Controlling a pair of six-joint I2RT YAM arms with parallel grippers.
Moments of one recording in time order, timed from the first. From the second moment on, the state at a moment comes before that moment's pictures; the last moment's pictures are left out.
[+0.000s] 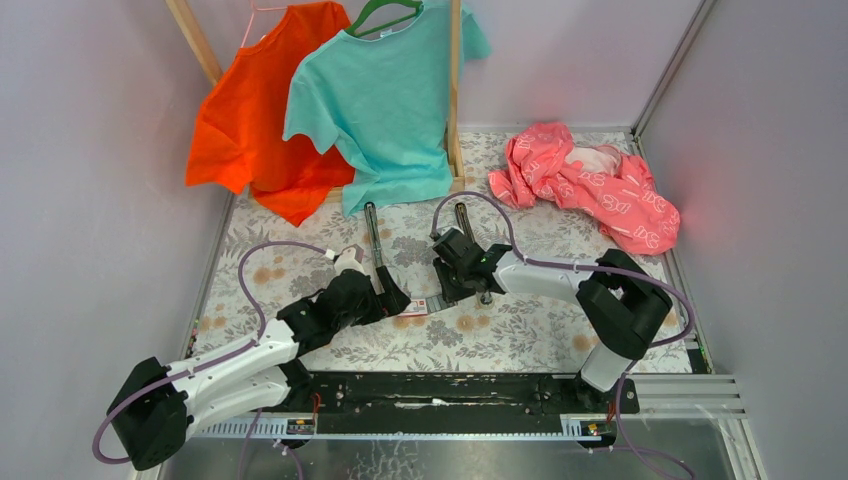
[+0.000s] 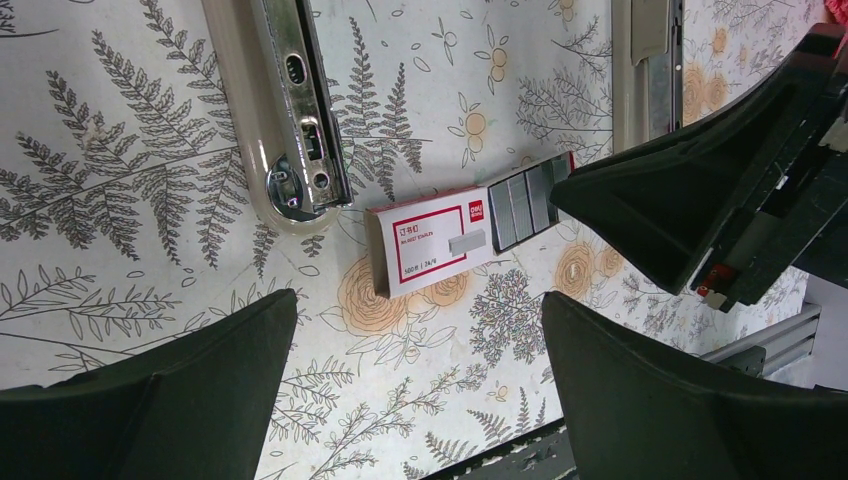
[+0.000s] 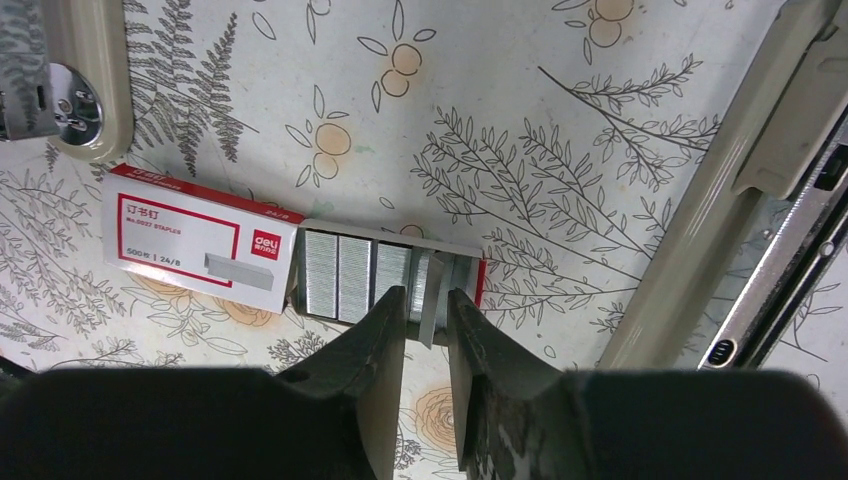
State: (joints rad) left arm -0.81 0.89 0.38 -0.21 -0.16 -0.97; right arm 0.89 1.68 0.97 -0.34 0.04 0.48
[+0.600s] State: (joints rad) left arm -0.81 0.88 0.37 -0.21 -0.17 -0.98; right arm 0.89 1.70 0.97 -0.34 0.04 0.48
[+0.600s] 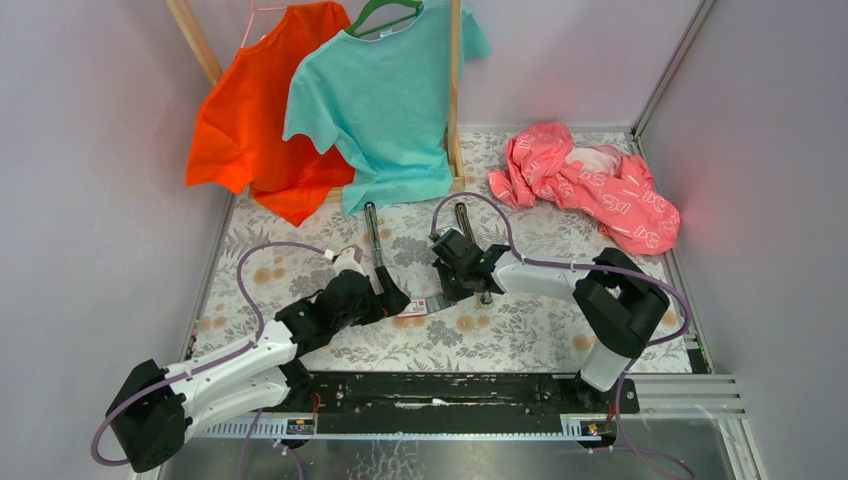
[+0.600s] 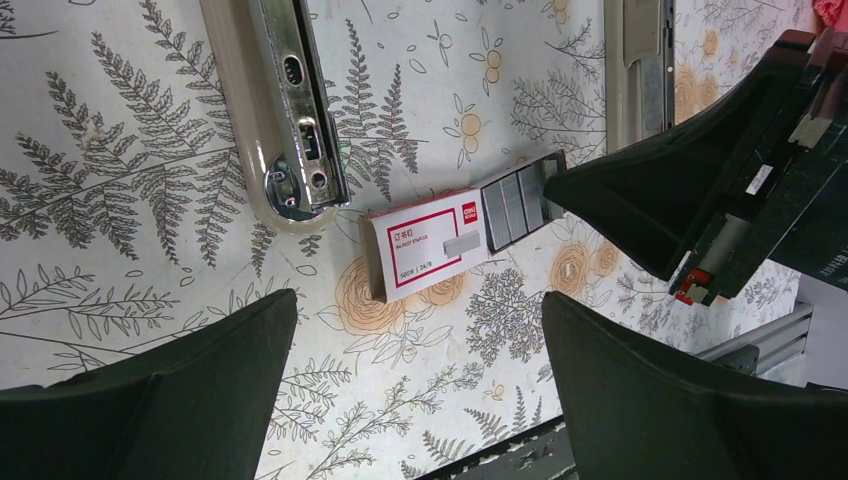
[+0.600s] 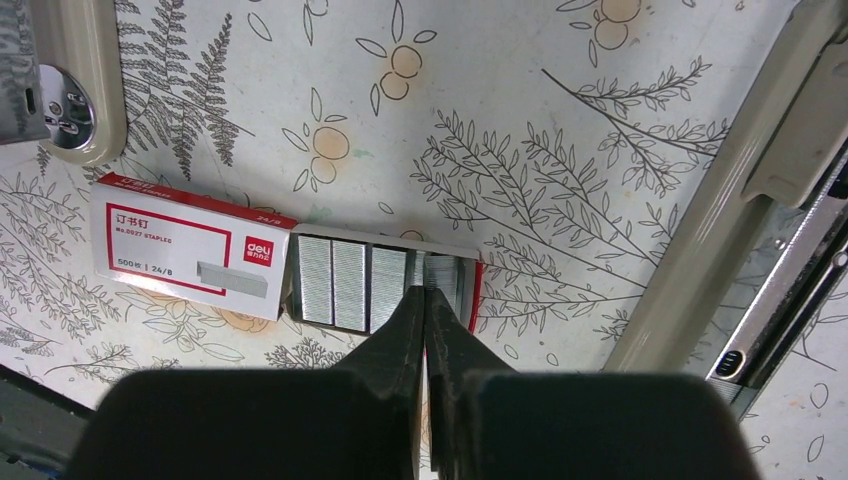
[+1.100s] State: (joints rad) left arm -0.81 0.84 0.37 -0.21 -0.17 -0.98; right arm 0.89 1.62 0.95 -0.29 0.02 0.48
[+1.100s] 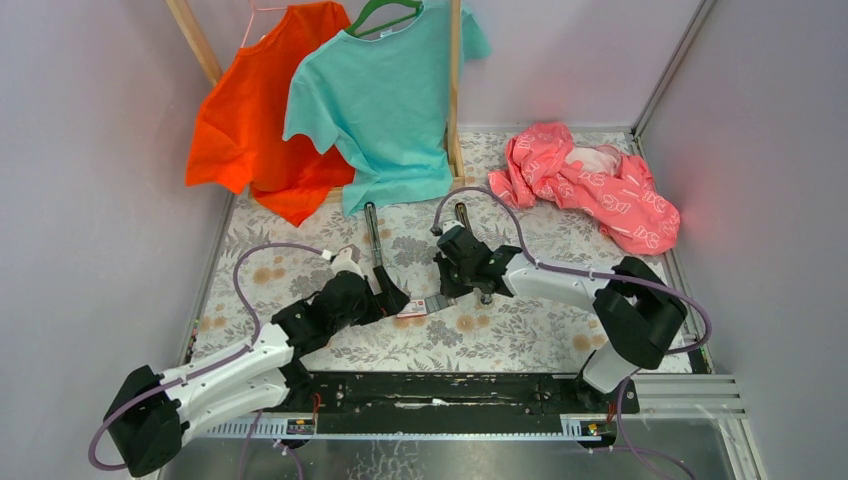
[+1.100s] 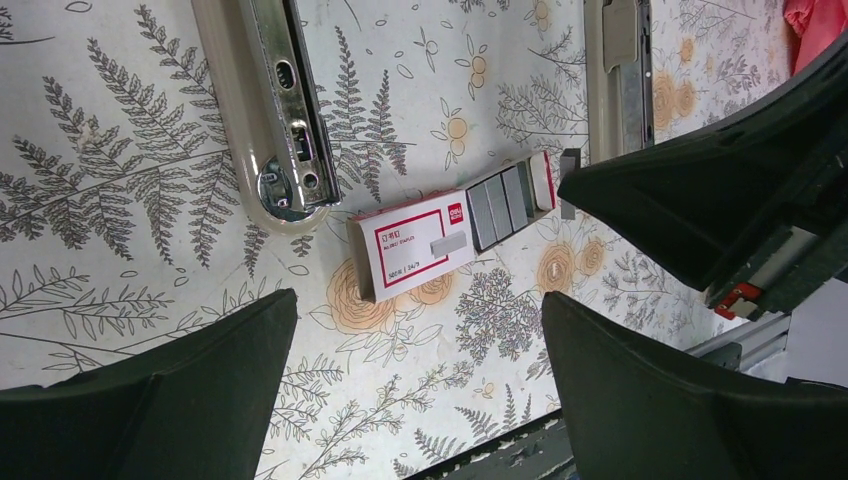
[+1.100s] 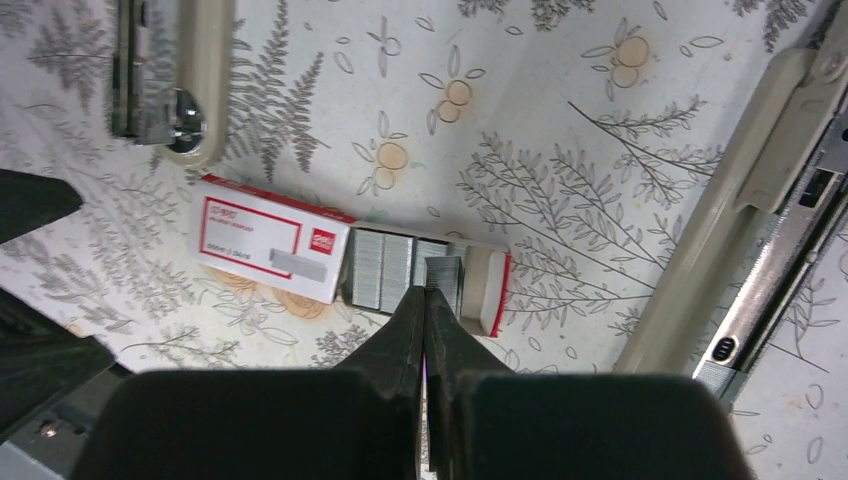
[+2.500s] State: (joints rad) left arm -0.75 0.62 0.35 0.26 0.19 -0.94; right arm 0.74 1.29 0.53 0.83 -0.77 0.81
